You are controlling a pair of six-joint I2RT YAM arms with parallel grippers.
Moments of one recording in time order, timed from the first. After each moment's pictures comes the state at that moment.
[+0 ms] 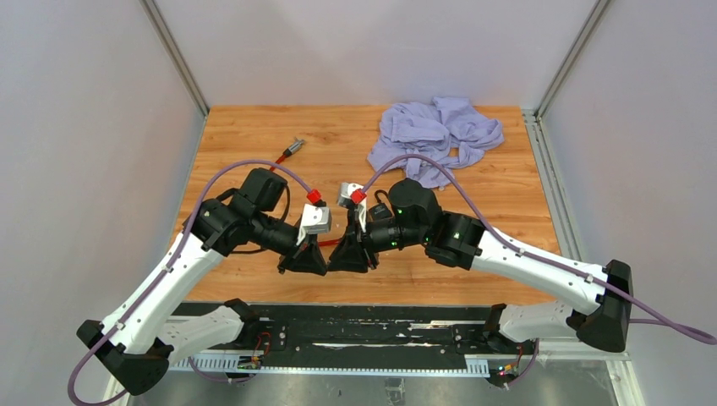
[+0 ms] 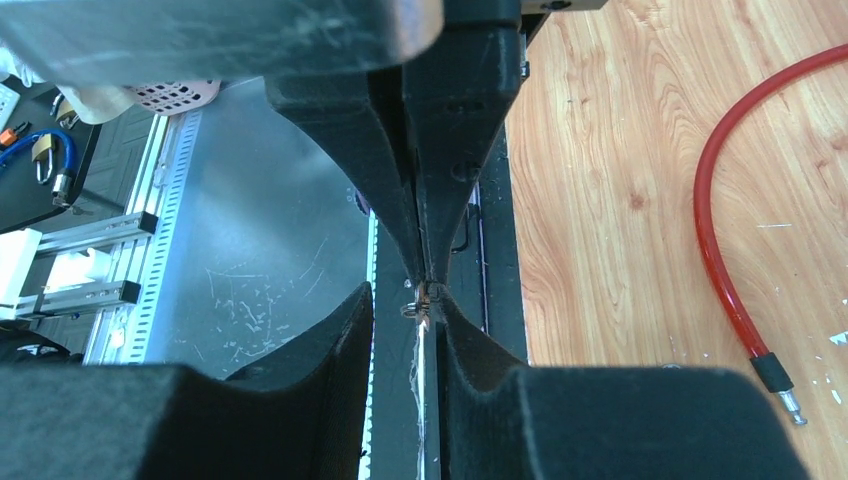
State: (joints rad) left arm -0.61 0.99 1.16 -1.14 0.91 0.51; right arm 1.10 1.23 1.12 -0.20 -0.57 0.20
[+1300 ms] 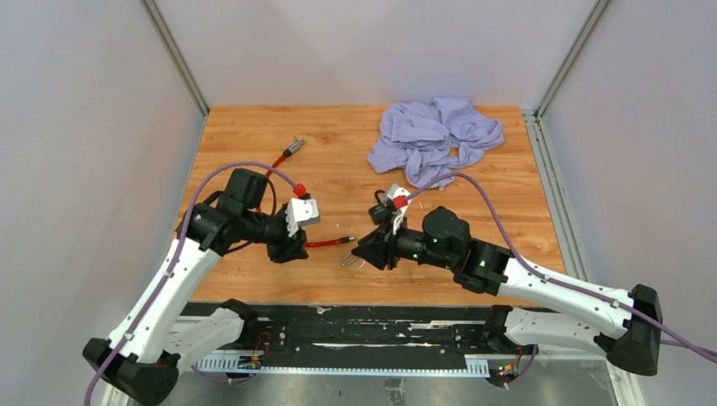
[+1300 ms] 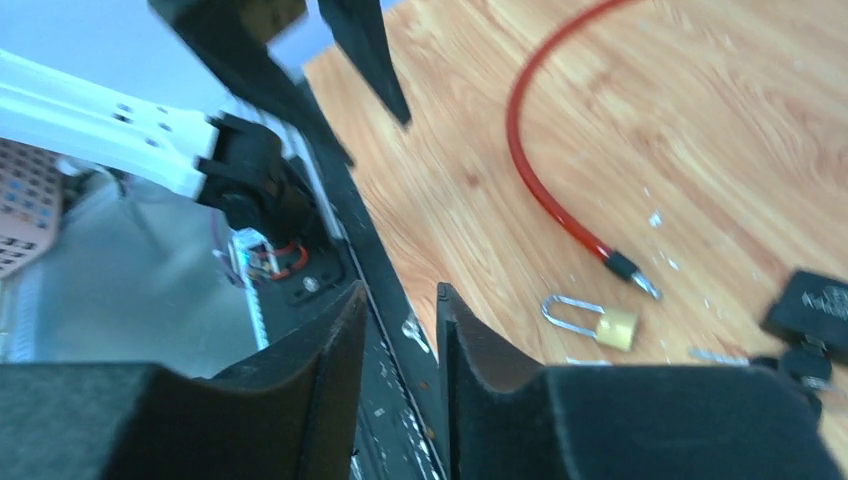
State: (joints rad) left arm -0.49 0.92 1.08 -1.09 0.67 0.63; right arm 1.10 0.96 0.79 0.03 -0.14 0.32
